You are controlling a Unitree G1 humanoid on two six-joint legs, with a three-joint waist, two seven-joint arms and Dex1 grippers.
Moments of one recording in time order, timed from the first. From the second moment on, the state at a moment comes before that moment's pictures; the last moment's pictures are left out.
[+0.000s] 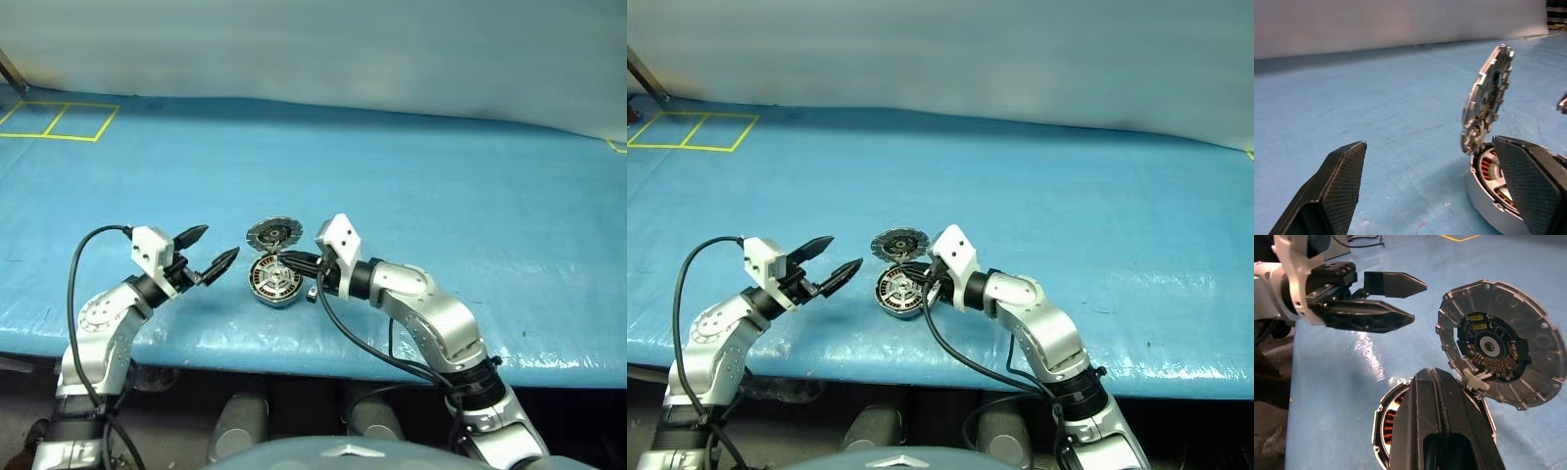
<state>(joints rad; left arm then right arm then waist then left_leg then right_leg) -0.06 0.50 0.15 -0.04 -0.45 0.21 -0.73 -0.27 -0.26 0.29 -0.37 0.31 0.67 0.63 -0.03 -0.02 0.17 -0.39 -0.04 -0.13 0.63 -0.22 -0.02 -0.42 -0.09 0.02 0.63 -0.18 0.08</state>
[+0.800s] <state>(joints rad) -0.73 0.40 0.04 0.46 -0.51 0.44 -1.09 -0.11 -0.36 0.24 -0.47 0.32 0.71 0.55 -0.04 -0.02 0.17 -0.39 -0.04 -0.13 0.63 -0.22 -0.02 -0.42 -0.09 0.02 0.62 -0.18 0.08</state>
